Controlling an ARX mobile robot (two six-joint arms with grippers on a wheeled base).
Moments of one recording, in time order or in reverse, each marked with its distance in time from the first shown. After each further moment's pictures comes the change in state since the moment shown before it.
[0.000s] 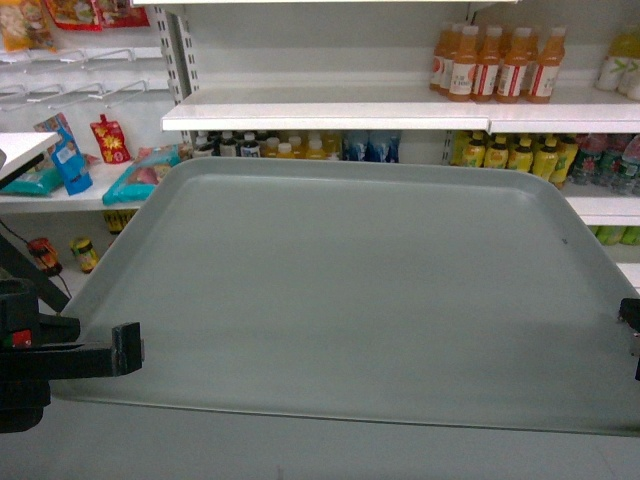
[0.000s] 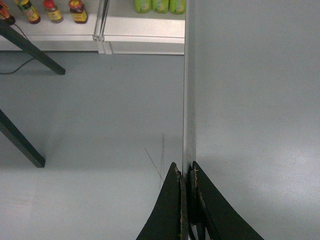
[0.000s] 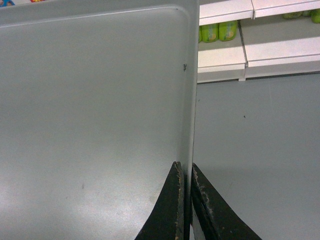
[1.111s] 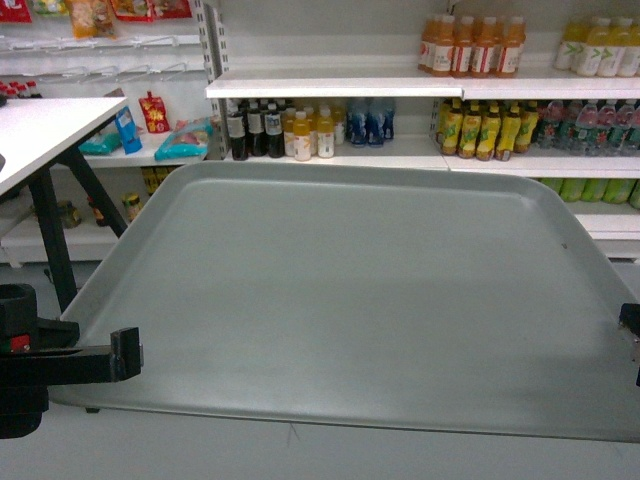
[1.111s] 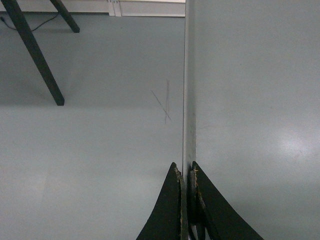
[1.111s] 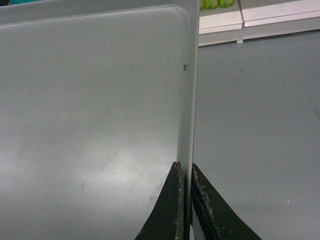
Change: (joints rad) left arm -0.001 -0.005 -0.003 0.000 0.000 0.000; right arm -0.001 -0.002 -0.003 -0.003 0.000 0.000
